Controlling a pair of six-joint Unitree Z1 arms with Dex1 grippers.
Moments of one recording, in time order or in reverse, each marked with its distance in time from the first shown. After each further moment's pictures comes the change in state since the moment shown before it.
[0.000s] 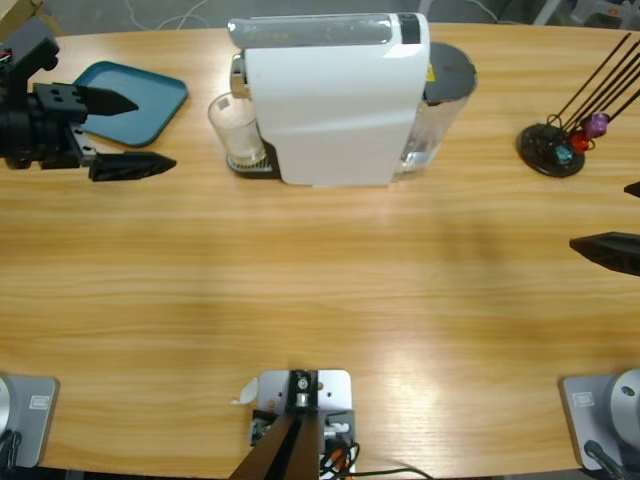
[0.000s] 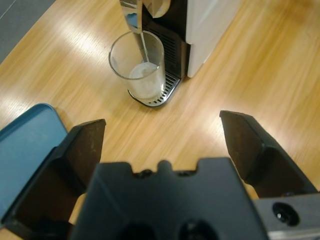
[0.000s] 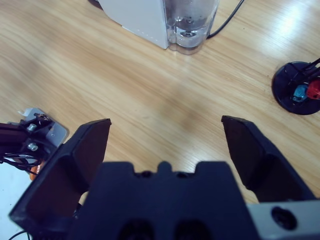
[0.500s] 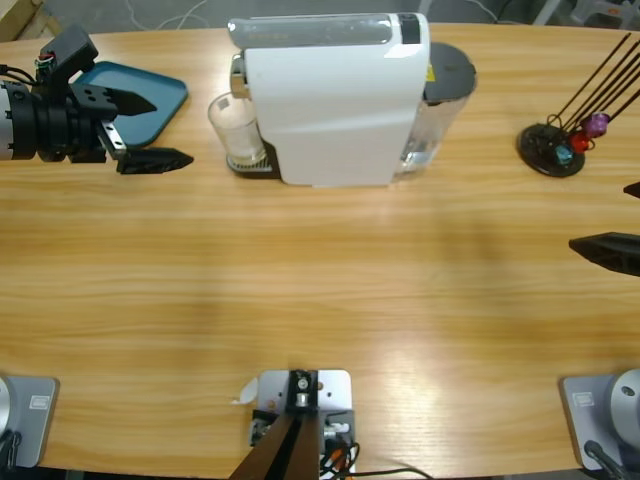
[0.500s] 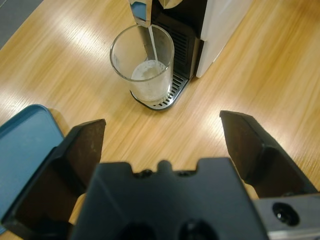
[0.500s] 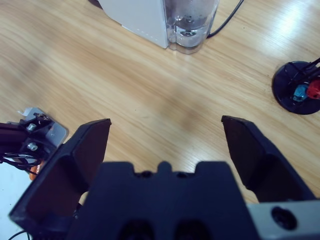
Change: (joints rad) arm 0 0.006 0.086 0.000 -0.062 0.000 0.001; arm 1 0.000 0.001 0.000 0.001 0.000 0.000
